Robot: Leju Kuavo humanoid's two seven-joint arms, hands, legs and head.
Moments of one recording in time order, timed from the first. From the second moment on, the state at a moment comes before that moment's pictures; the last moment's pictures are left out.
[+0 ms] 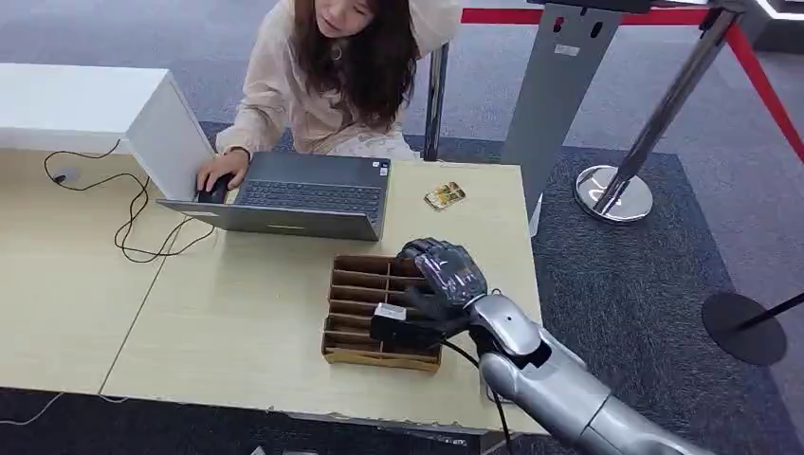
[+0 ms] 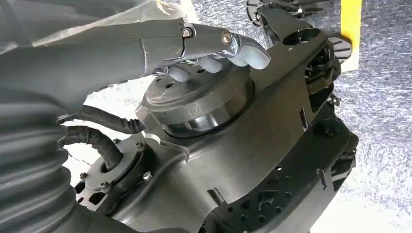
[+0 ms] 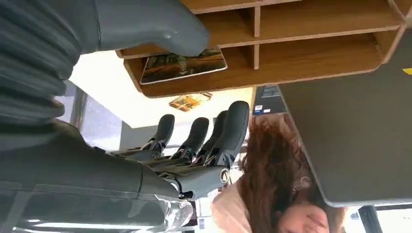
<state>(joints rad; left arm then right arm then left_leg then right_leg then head) -0.13 0.37 -1.33 -0.65 1.48 -0.05 0.14 -0.61 -0.14 0.98 -1.21 0.73 -0.29 0.14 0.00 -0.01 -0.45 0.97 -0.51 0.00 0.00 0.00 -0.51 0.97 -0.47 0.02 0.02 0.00</state>
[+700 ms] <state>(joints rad) -0.13 0.37 -1.33 -0.64 1.47 -0.05 0.14 -0.61 -0.13 0.97 -1.18 0.78 -0.33 0.18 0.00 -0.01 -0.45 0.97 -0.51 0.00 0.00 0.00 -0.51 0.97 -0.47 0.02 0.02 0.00</state>
